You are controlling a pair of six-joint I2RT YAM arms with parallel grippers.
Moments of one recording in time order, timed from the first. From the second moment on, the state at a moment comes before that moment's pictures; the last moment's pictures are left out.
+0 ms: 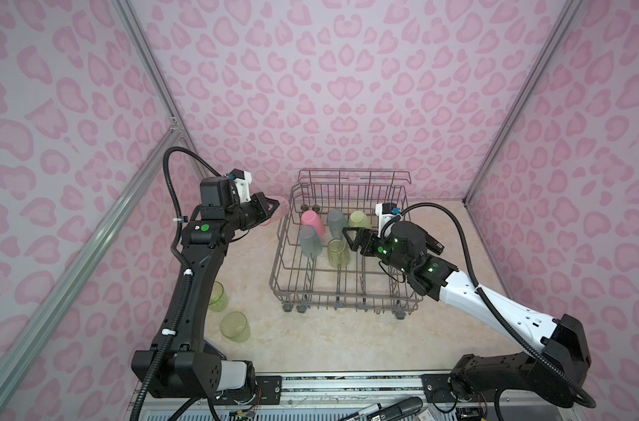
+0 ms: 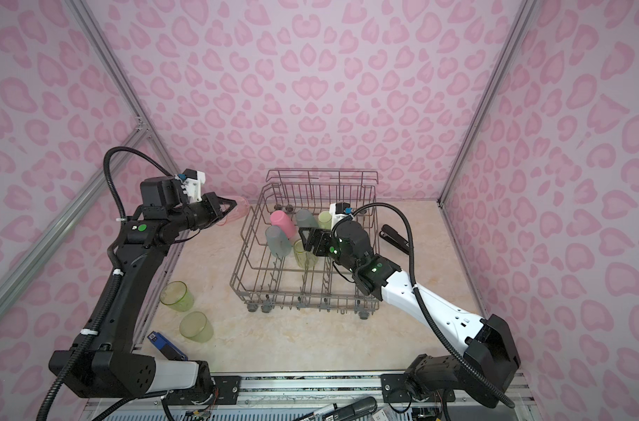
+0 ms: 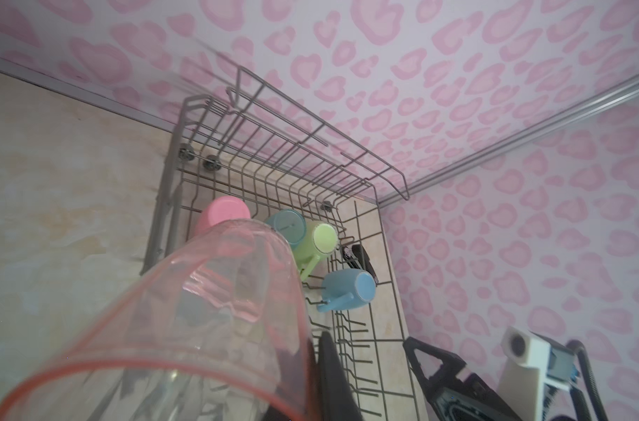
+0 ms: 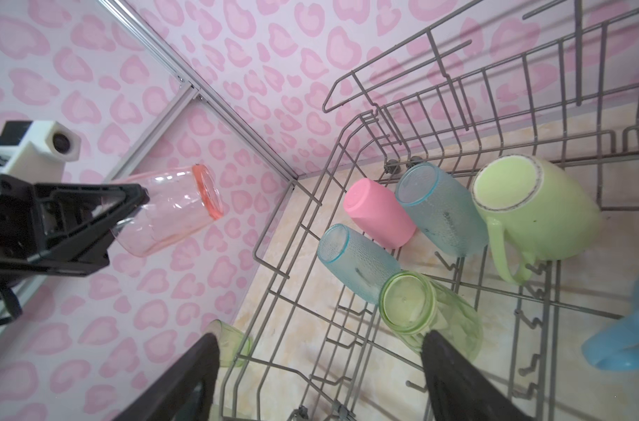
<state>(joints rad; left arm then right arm) -0.06 1.37 1.51 -0.62 0.58 -0.58 0.71 1.35 1.08 0.02 0.00 0.76</state>
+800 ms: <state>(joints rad) -0.41 1.41 1.31 -0.05 0.64 -0.90 0.63 1.47 0.99 0.56 -0.04 1.40</state>
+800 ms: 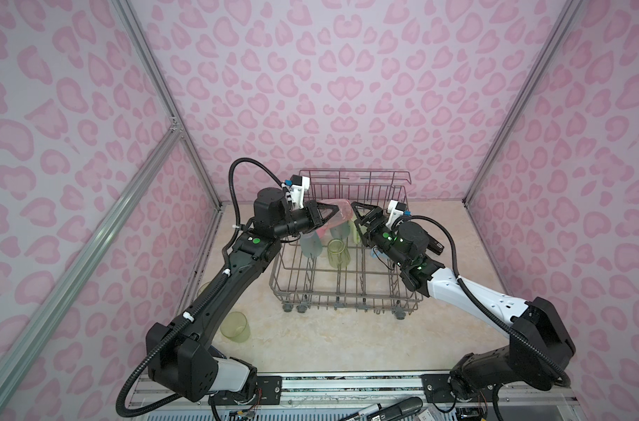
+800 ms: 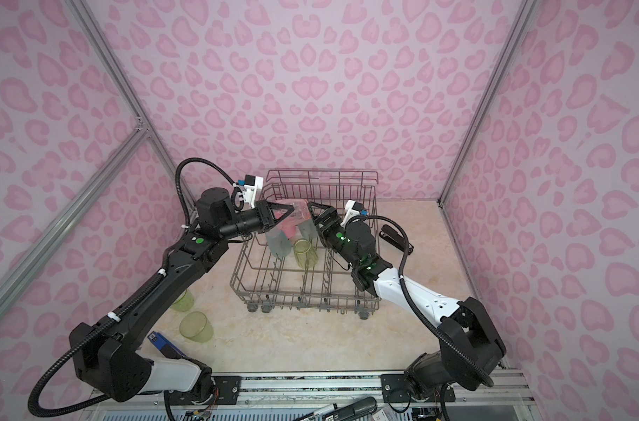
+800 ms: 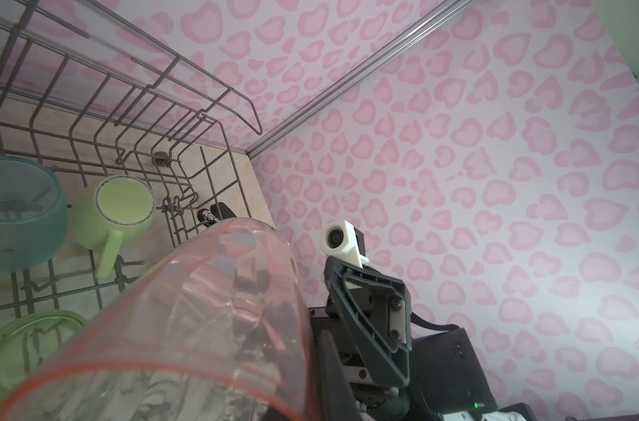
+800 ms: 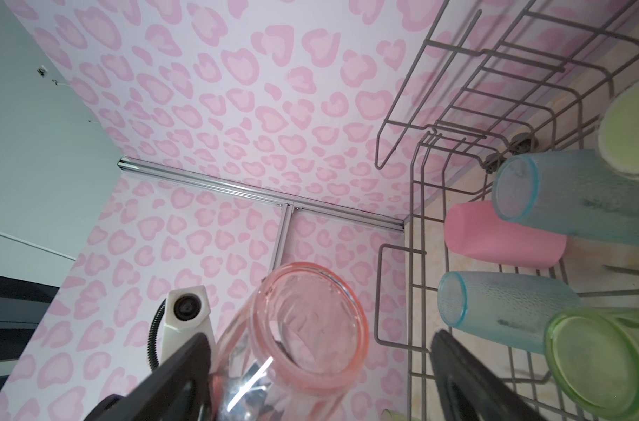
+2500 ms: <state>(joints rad) -0.40 1.53 1.43 -0.22 0.57 -0.80 0.53 1.43 1.01 0.40 0.07 1.18</state>
